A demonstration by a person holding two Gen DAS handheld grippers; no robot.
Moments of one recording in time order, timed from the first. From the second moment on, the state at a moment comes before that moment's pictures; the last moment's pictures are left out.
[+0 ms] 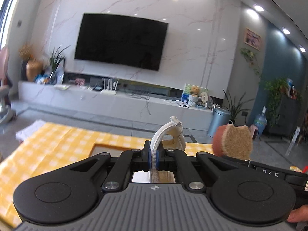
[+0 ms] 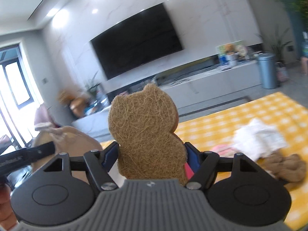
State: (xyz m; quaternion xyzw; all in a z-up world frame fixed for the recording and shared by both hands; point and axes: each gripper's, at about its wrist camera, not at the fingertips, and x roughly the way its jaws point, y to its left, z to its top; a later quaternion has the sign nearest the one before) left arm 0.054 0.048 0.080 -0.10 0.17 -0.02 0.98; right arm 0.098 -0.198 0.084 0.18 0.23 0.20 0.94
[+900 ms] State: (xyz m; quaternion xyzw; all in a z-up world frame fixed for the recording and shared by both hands) left arm 0.087 0.115 0.014 -0.08 0.30 -0.02 0.95; right arm 0.139 -0.081 0.008 0.09 0.33 0.27 0.90
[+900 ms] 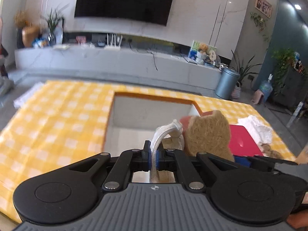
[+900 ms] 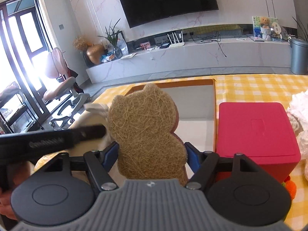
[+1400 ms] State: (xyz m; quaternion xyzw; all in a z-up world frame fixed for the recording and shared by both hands) left arm 0.078 0.130 0.028 -0.09 0.27 0.06 0.96; right arm 0.136 -0.066 -0.003 0.06 0.35 0.27 0.90
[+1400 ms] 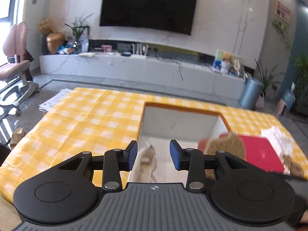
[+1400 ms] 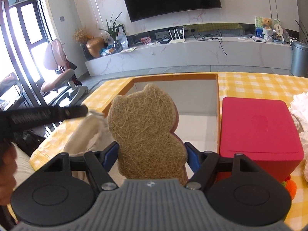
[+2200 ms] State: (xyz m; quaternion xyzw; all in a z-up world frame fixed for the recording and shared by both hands) left arm 0.088 0.136 0.018 -0.10 0.29 0.06 0.95; right arm 0.128 -0.043 -0.019 0.01 0.36 0.26 0.90
